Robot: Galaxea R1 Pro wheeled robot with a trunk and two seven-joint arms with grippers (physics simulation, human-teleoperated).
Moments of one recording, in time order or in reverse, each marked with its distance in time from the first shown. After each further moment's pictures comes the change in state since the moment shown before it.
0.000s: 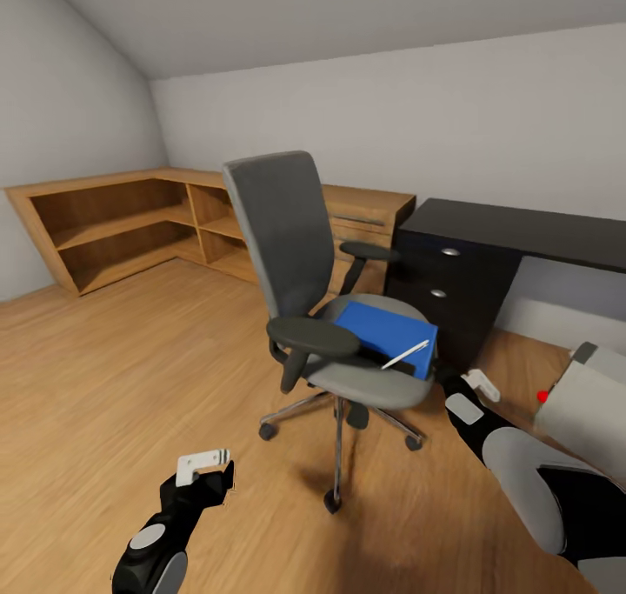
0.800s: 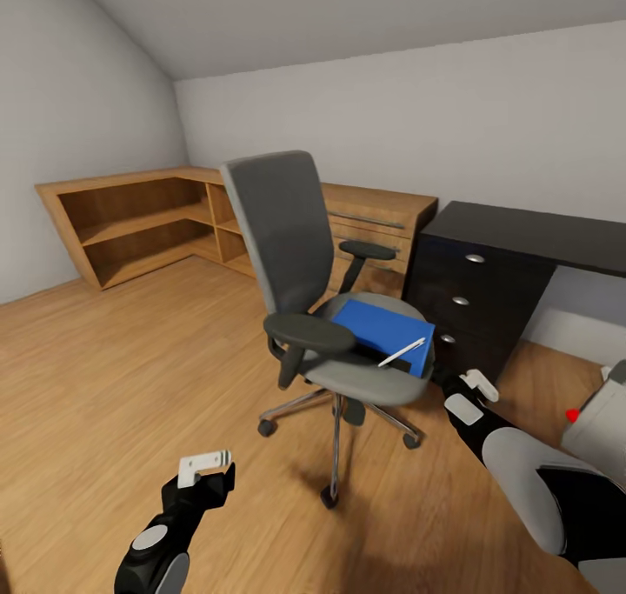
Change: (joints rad) left arm -0.001 -0.004 -0.005 0.010 0.000 0.000 0.001; right arm 0.001 0.000 0.017 0.002 -0.007 0.009 0.003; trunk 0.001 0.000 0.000
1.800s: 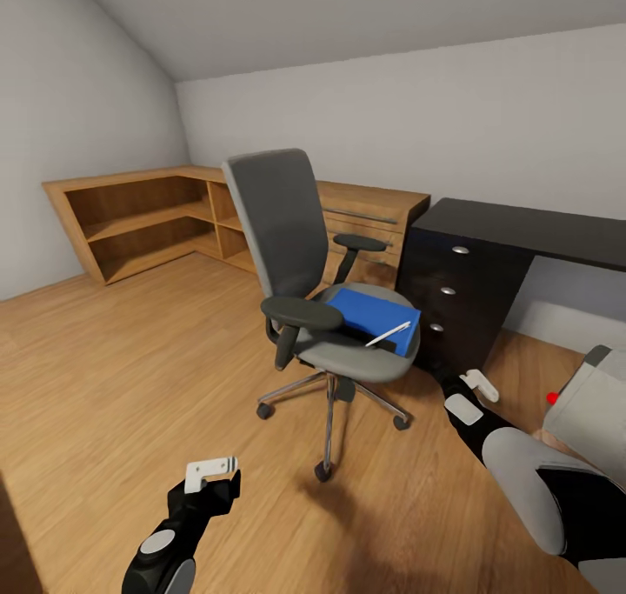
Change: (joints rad) left arm 0.000 -0.003 -0.030 0.028 -0.002 0.000 0.005; right arm 0.000 0.000 0.000 0.000 0.001 0.000 0.000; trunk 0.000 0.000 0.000
